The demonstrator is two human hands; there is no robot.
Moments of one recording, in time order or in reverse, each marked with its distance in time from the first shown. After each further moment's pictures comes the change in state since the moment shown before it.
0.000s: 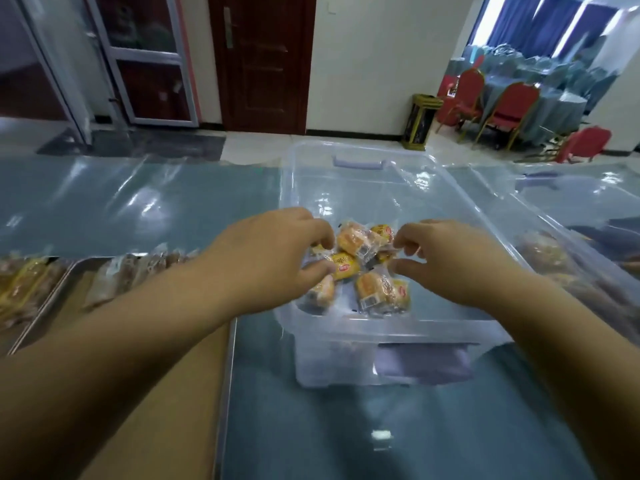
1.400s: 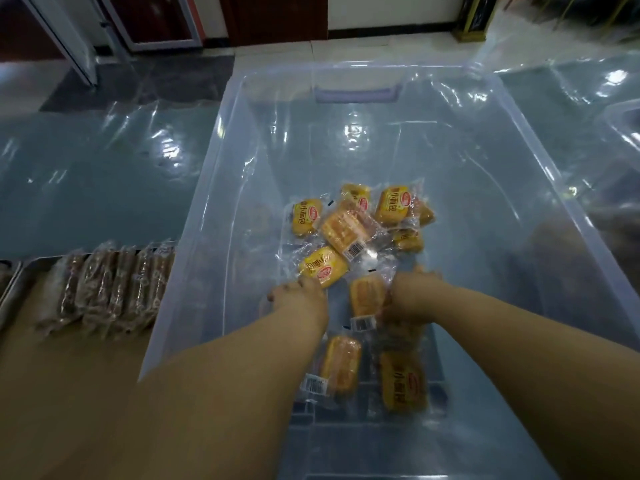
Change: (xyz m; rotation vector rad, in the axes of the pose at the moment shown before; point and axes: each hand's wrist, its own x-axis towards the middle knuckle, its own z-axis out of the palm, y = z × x) left_hand 0.141 -0.020 0.210 0.349 -0.865 -0.475; right_hand 0.121 0.089 0.196 0.019 -0.848 0.188
